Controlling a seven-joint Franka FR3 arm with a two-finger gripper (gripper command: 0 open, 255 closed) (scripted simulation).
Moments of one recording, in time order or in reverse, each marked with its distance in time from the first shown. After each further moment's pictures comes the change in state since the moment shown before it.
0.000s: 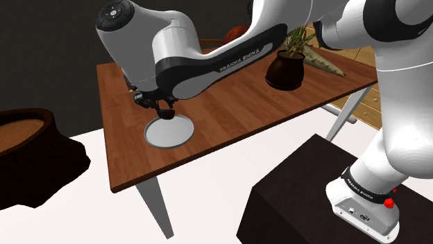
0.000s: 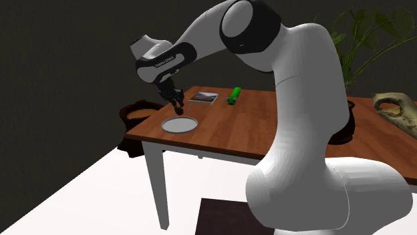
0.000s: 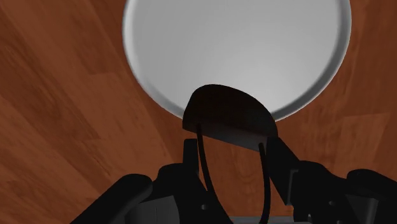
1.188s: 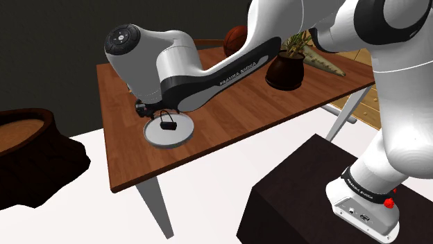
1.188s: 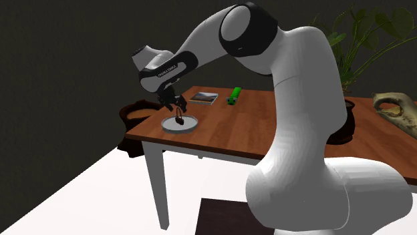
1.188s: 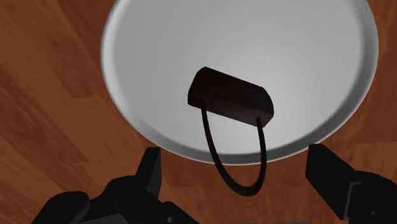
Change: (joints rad) arm 0.002 0.032 -0.019 -0.044 -0.033 0.054 0.047
